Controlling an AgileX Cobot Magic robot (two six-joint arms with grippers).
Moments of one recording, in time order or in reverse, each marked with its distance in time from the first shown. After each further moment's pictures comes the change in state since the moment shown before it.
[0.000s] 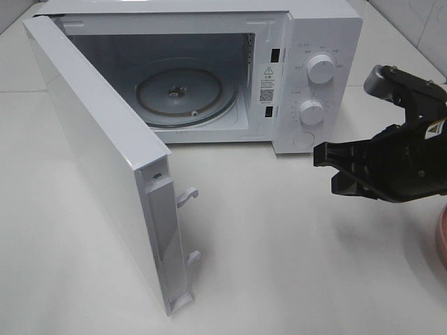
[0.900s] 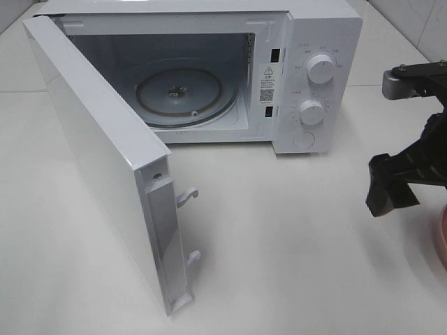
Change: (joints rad) left arm 0.000 0.000 0.000 0.000 0.000 0.000; right arm -0.096 0.000 -0.199 -0.403 0.555 -0.049
